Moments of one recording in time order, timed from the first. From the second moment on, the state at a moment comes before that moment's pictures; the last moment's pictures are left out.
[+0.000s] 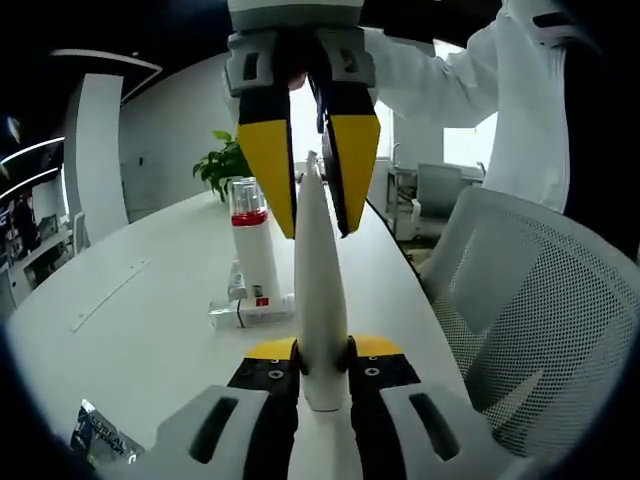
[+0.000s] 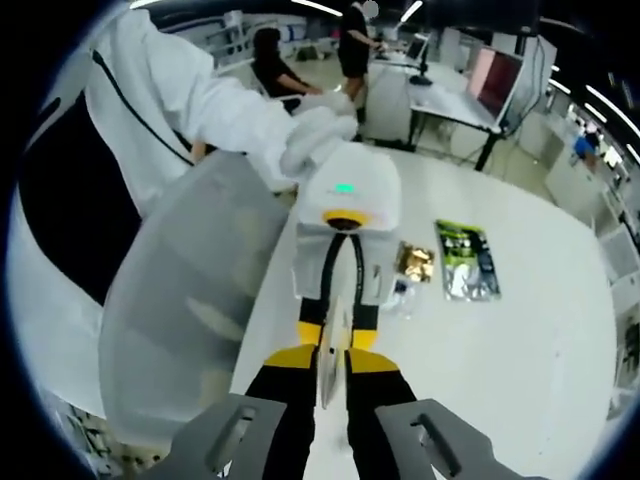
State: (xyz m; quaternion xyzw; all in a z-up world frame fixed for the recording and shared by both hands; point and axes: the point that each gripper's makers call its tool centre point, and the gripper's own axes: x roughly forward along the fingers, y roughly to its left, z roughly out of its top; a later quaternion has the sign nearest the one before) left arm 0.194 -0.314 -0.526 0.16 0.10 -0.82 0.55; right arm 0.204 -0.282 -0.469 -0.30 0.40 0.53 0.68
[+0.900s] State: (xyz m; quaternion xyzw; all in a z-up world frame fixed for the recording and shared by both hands) left arm 0.194 -0.315 -0.516 0.16 0.09 -0.81 0.55; right arm 0.204 -0.284 -0.476 -0.33 0.43 0.52 0.66
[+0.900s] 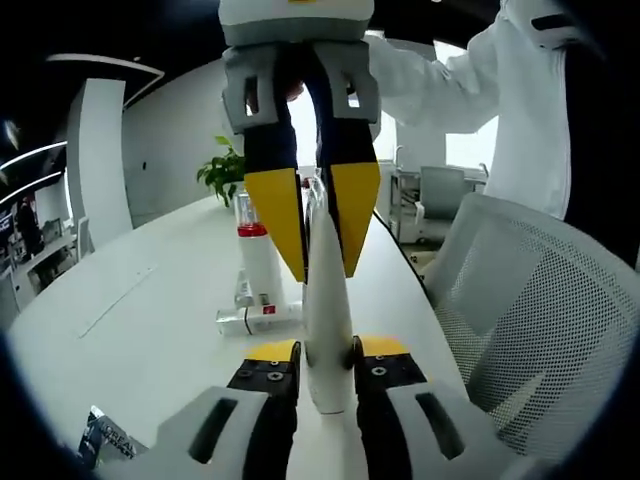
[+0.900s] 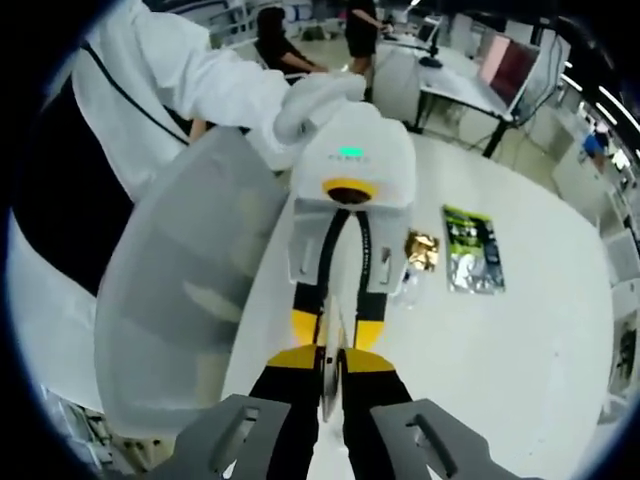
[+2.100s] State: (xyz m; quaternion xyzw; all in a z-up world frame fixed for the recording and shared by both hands) left arm 0.276 -0.398 -0.515 0.21 0.07 -0.77 0.60; right arm 0.275 -0.372 -0.462 -0.34 0.43 0.44 0.71
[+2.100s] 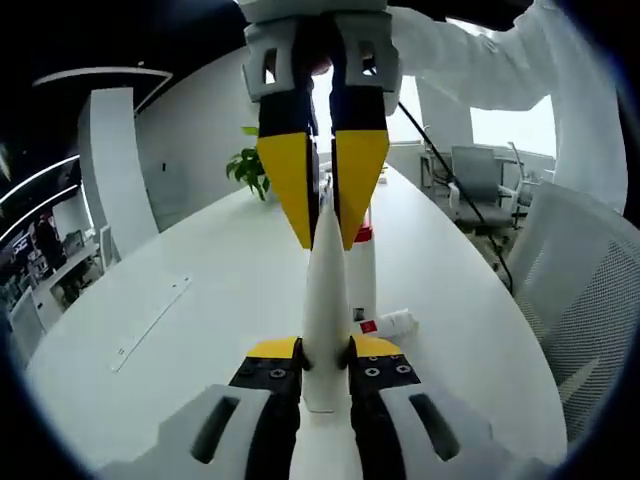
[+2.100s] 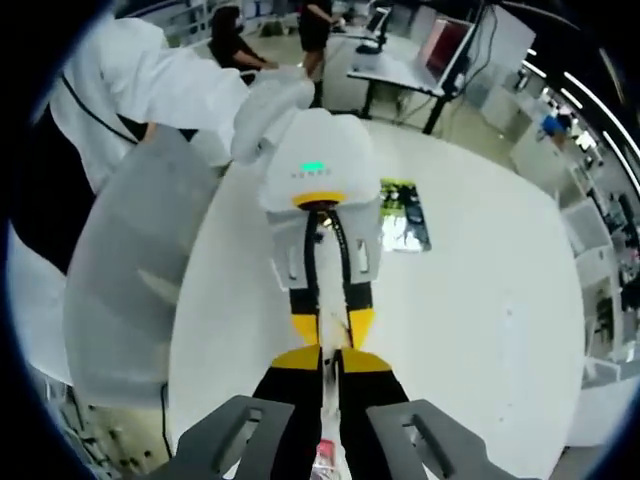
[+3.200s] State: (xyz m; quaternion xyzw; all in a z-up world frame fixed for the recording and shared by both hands) left arm 0.296 -0.470 -0.520 0.13 0.10 -0.77 0.62; right arm 0.296 -0.441 -0.465 -0.34 0.50 0.39 0.70
